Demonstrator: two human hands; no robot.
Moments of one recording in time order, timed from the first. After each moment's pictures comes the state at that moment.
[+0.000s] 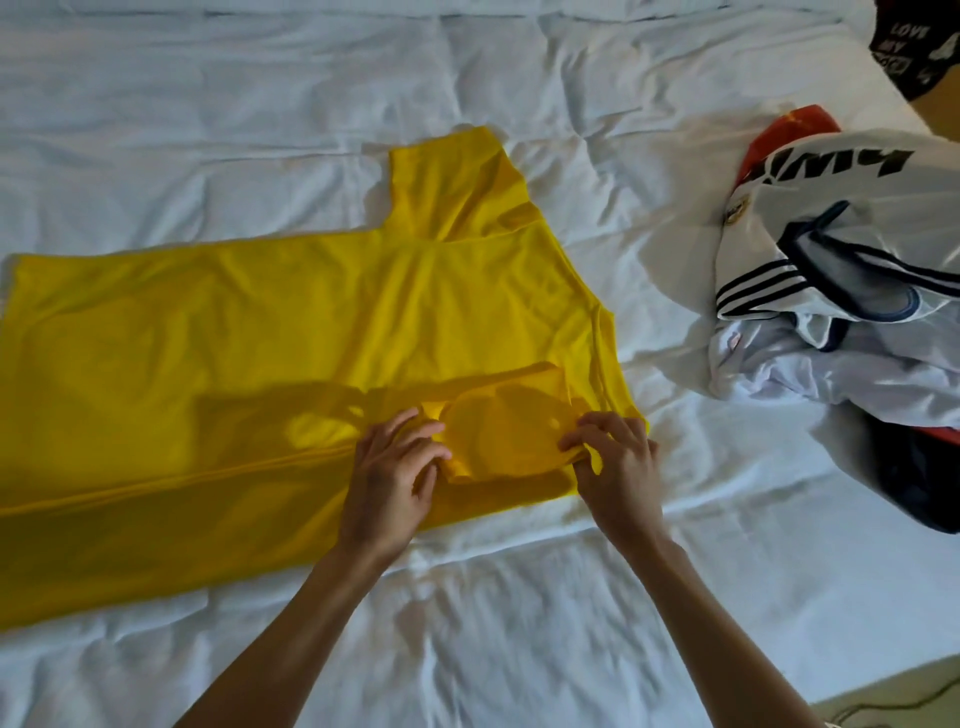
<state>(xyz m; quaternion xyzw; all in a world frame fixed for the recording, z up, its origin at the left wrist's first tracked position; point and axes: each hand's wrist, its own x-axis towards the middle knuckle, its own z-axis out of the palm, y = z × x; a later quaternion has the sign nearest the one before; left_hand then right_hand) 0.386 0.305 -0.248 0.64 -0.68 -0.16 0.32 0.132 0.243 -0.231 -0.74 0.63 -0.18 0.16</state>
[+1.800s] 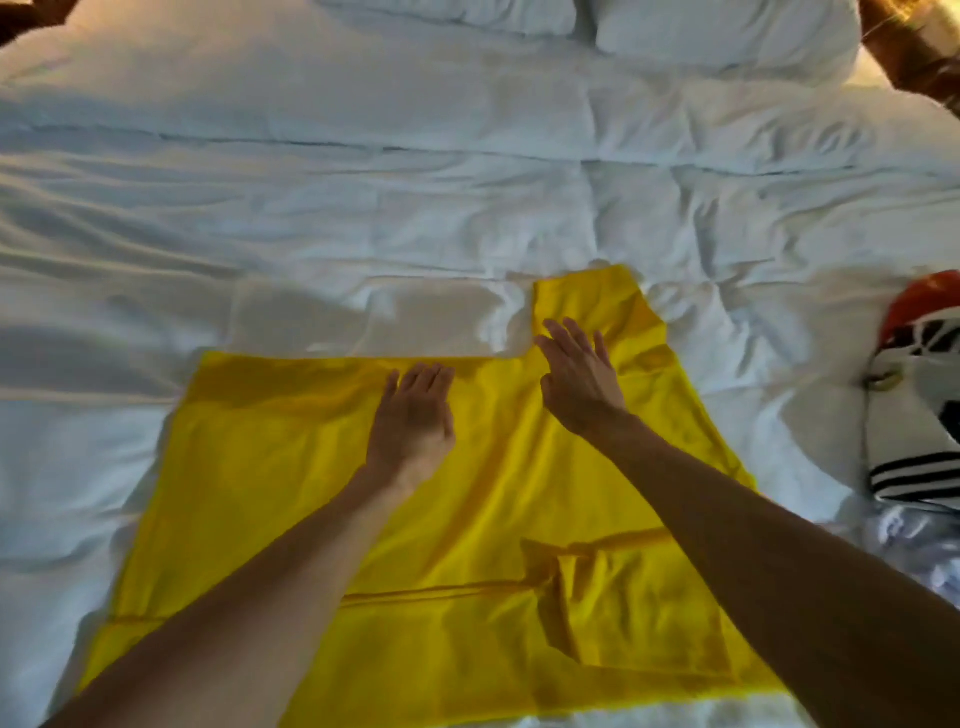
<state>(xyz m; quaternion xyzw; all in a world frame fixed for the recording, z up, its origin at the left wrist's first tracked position) 0.561 0.149 -0.223 0.75 -0.65 -0.07 0.13 0.374 0.022 -0.206 -0.87 0.48 0.02 0.10</state>
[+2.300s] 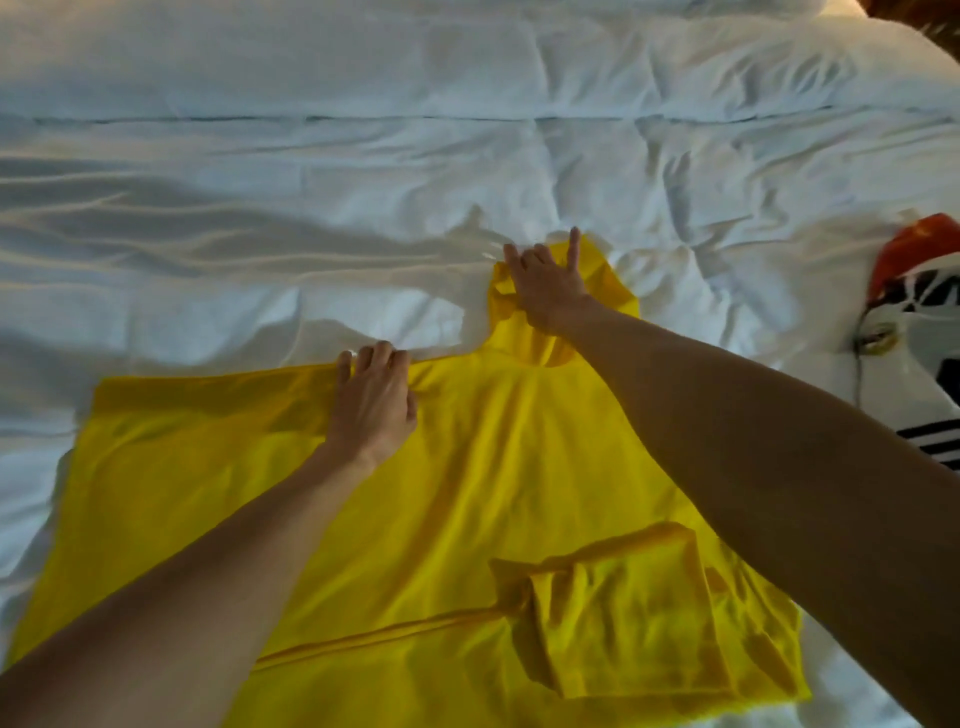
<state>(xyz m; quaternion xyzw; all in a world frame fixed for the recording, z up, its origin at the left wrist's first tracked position) 0.567 0.096 -0.255 0.75 -0.66 -0.04 0.03 0.395 -0.098 -0.225 -0.87 0.45 0.17 -0.04</state>
